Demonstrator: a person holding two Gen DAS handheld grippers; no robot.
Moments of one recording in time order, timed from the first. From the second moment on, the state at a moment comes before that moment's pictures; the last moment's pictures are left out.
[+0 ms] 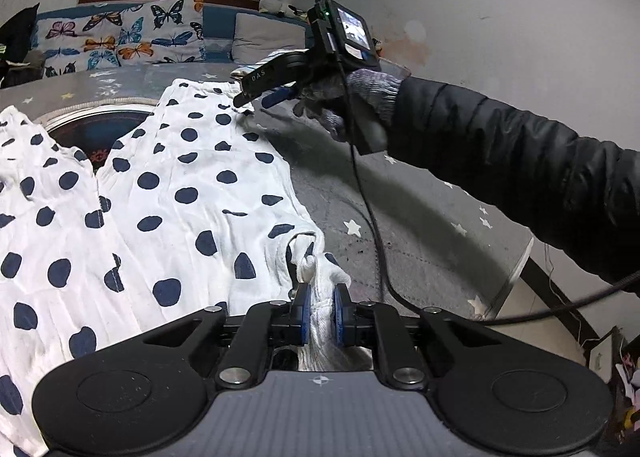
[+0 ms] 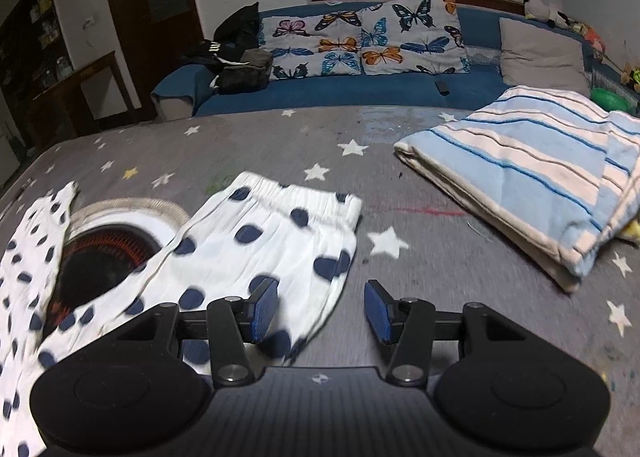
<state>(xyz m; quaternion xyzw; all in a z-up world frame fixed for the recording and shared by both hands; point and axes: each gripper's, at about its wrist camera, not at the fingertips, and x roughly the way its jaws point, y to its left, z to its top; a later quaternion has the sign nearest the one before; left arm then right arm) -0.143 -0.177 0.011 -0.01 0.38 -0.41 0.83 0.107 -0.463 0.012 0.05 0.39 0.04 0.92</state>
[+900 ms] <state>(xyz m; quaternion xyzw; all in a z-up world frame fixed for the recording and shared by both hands) -0.154 -0.182 0.003 -0.02 0.41 -0.40 0.82 0.151 -0.465 0.002 0.00 0.37 0.00 0.93</state>
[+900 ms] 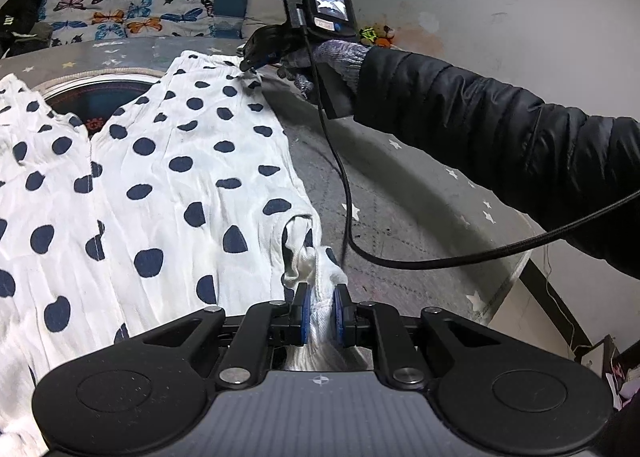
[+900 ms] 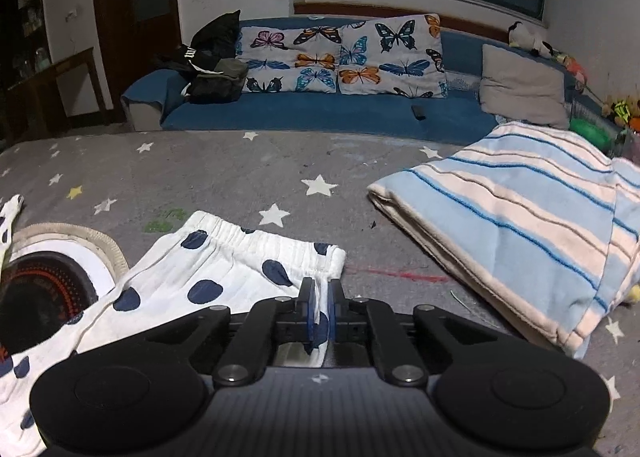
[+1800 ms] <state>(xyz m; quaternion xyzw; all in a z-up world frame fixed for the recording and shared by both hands) -0.143 -0.036 -0.002 -0.12 0.40 -0.13 0.90 0.123 -0.468 0.007 0.00 0.39 0.02 0.92</state>
